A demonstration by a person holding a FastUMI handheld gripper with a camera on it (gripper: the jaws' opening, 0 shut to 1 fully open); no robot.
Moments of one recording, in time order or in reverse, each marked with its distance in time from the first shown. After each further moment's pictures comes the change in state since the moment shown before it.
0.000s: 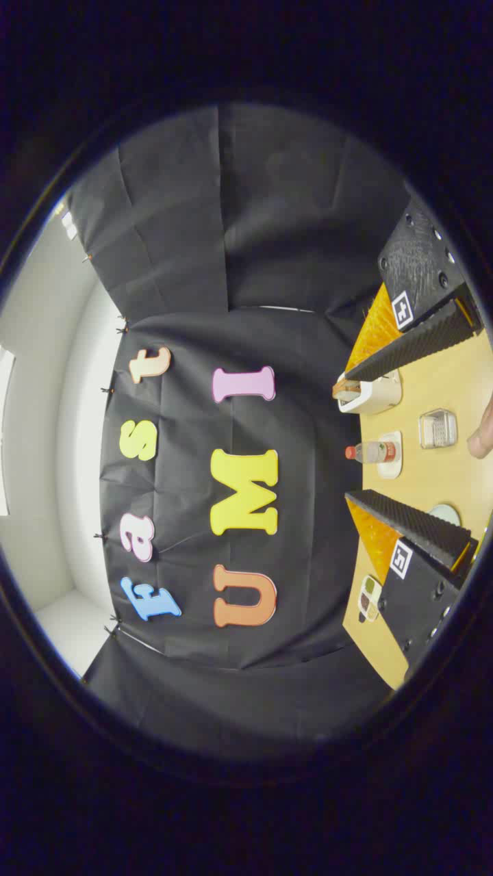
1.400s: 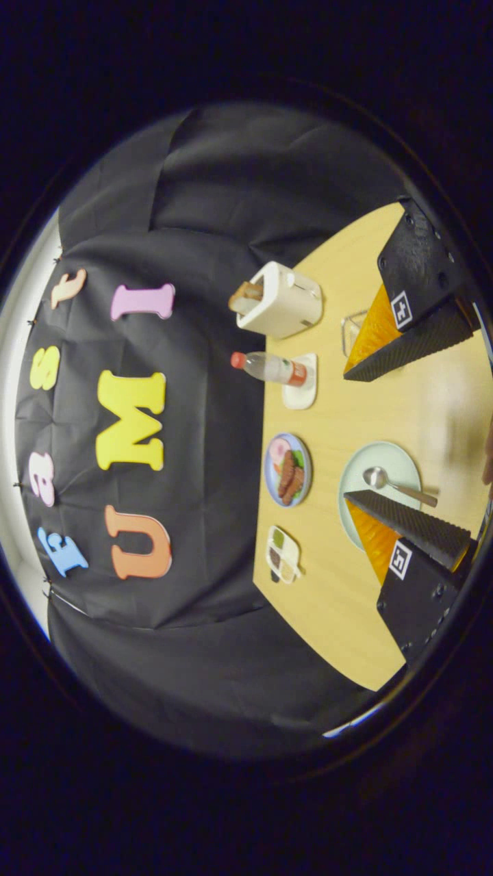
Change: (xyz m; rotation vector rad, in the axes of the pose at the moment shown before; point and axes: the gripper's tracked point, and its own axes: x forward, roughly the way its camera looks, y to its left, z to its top) arm 0.046 0.131 -0.201 -0.126 0.481 0.216
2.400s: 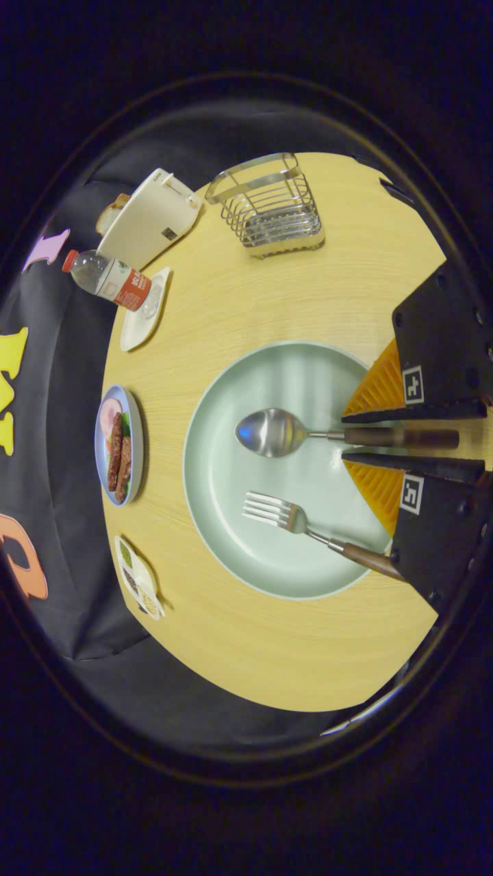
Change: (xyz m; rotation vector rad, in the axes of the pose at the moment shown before) arm 0.128 0.065 -0.150 0.006 0.568 -0.015
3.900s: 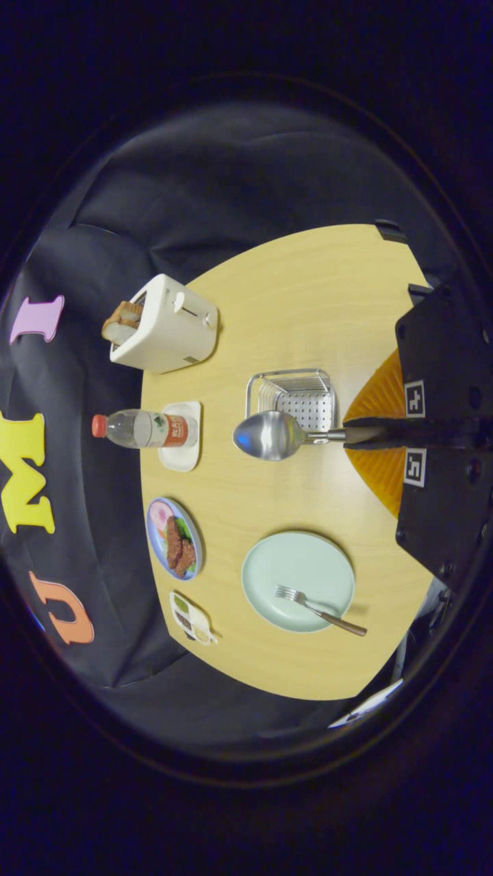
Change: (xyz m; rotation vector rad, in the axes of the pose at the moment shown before) arm -0.121 -0.212 0.023 0.071 -0.037 -0.035
